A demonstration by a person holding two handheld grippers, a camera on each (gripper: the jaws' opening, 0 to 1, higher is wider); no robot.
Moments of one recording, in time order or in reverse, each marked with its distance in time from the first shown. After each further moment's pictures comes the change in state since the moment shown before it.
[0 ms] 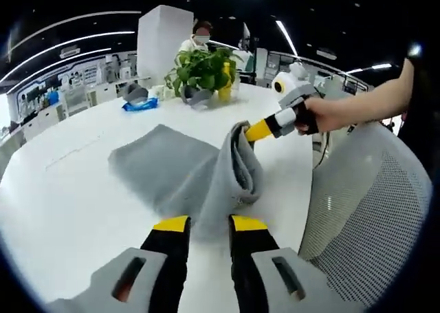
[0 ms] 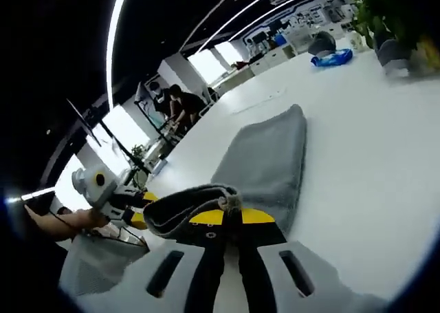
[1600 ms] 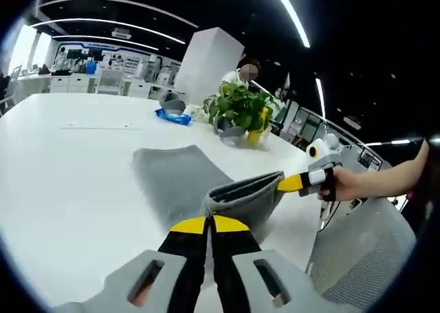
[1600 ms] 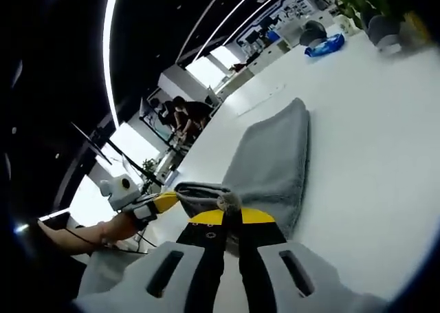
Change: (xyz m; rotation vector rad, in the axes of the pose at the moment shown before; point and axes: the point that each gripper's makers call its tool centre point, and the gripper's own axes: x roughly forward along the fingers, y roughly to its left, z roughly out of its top) left arm -0.002 0.054 0.023 -0.391 -0.248 0.107; right arm -0.004 0.016 0.011 0.039 -0.034 0.091
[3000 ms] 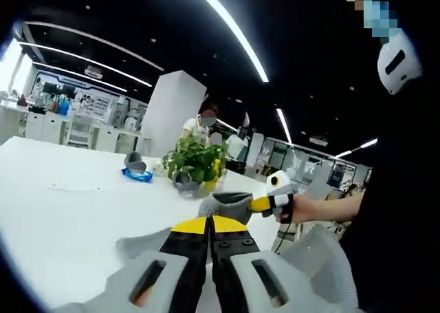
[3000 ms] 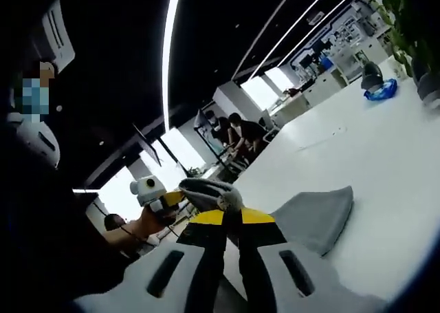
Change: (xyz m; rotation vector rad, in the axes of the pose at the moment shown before) left arm -0.114 -0.100 0.098 0.118 -0.265 -0.236; right arm -0.068 0.126 0.034 -0.180 -0.118 0.331
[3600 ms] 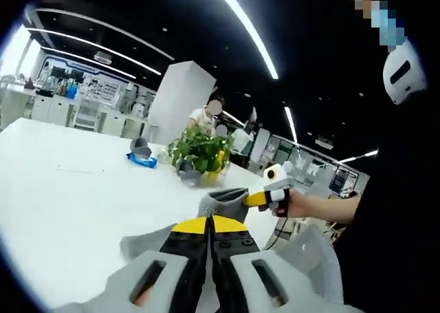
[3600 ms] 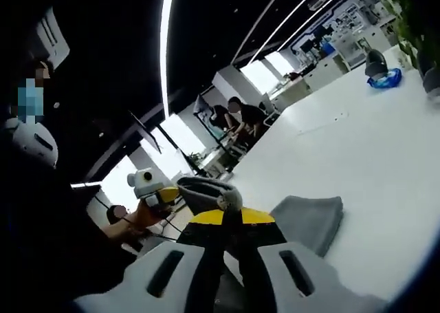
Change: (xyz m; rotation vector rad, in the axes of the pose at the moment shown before) left arm -0.004 0.029 -0.026 -0.115 0.083 0.087; right arm 0.027 -0.024 -0.019 0.062 0.137 -0.029
